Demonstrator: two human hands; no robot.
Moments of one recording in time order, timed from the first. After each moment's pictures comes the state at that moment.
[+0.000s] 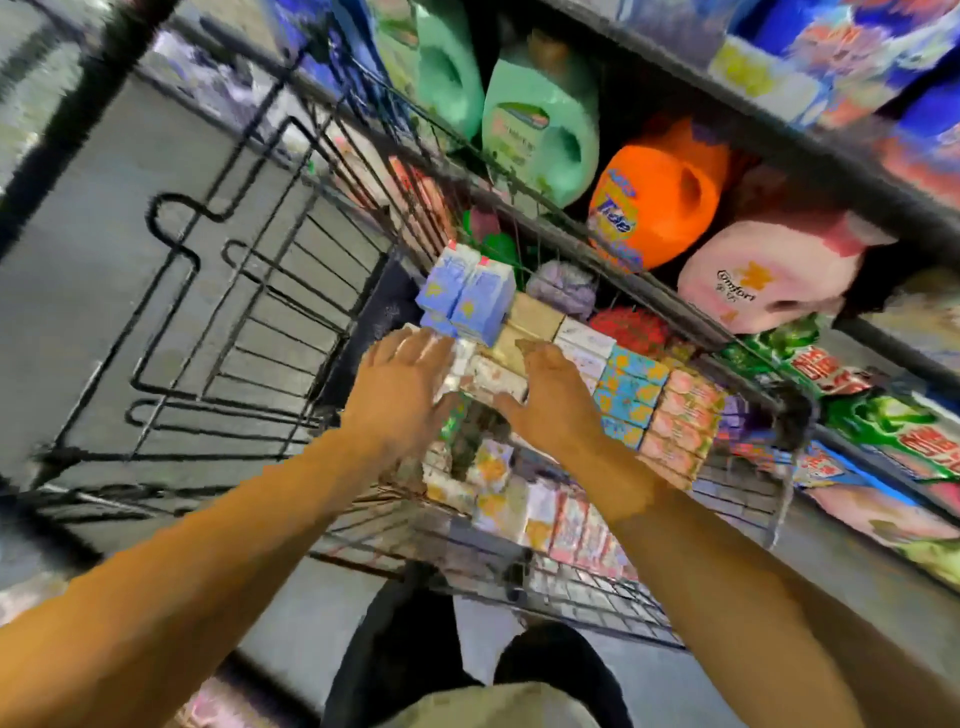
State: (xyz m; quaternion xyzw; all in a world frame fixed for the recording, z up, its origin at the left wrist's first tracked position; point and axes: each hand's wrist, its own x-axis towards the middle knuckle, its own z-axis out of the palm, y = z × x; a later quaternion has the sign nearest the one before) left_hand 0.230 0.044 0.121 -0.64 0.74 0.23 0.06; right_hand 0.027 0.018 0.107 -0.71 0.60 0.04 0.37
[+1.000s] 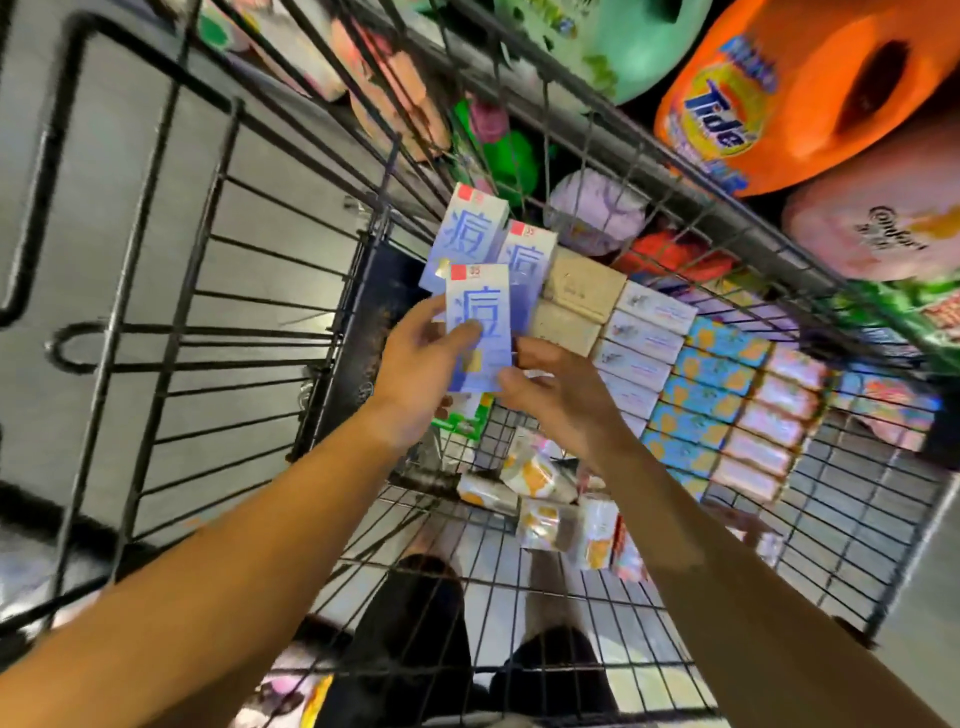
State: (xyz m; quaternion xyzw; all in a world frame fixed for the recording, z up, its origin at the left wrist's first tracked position) left_hand 0.241 -0.042 0.018 -0.68 0.20 0.64 -0.29; right_hand 0.078 -0.028 0.018 -0.43 0.62 -0.13 0.64
